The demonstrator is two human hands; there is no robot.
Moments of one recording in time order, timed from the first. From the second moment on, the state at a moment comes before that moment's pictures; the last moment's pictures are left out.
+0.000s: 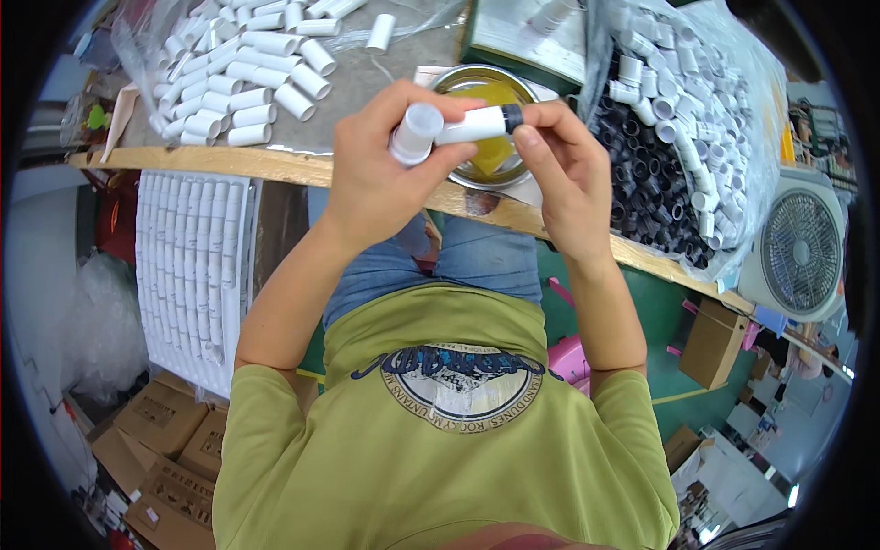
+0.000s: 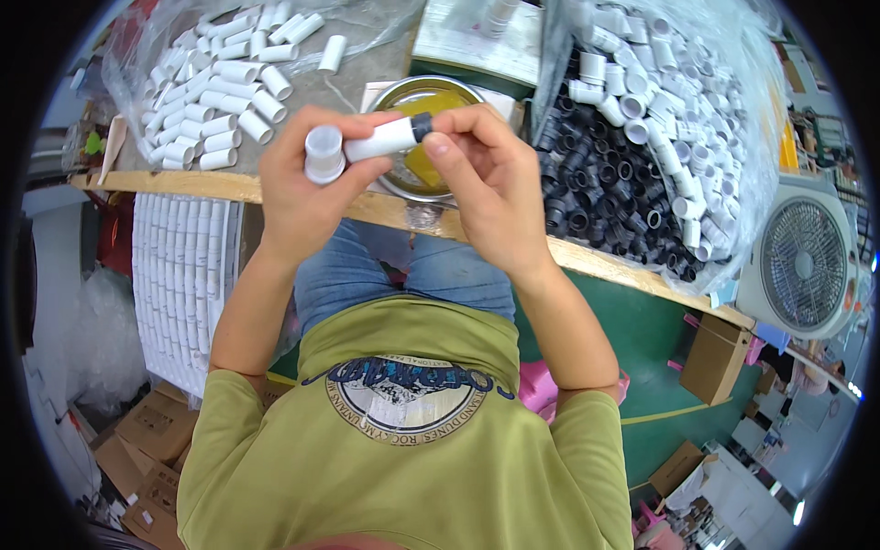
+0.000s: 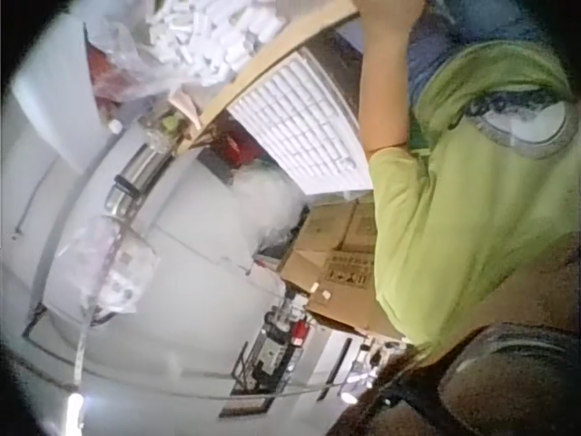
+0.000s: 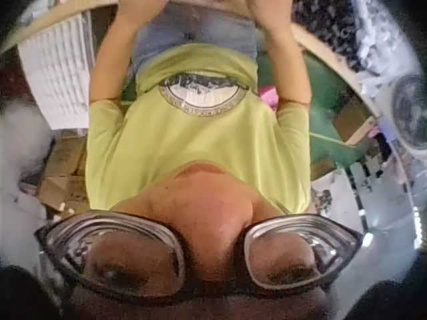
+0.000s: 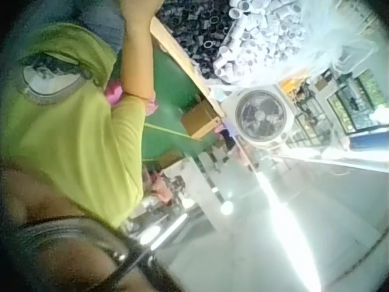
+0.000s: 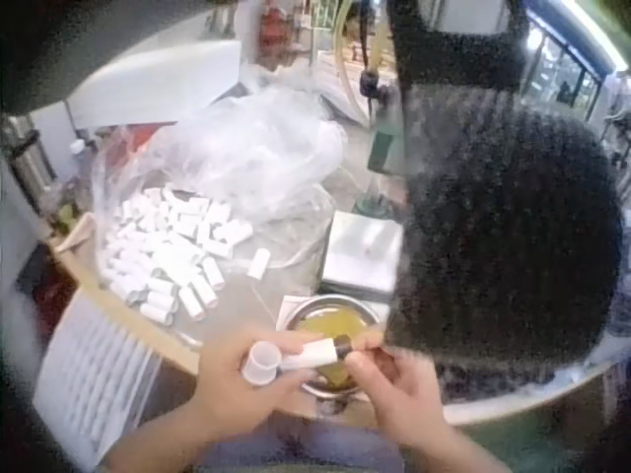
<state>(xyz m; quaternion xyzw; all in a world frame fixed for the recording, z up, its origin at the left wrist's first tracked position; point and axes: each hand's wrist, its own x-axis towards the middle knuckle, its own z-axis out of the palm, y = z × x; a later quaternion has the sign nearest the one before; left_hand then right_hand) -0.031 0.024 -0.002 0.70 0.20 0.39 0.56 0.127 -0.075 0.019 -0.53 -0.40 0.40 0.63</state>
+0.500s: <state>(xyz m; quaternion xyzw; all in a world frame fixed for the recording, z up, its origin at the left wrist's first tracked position) -0.011 0.018 0.009 0.58 0.22 0.33 0.71 0.286 -0.035 0.017 -0.78 -0.57 -0.23 0.13</state>
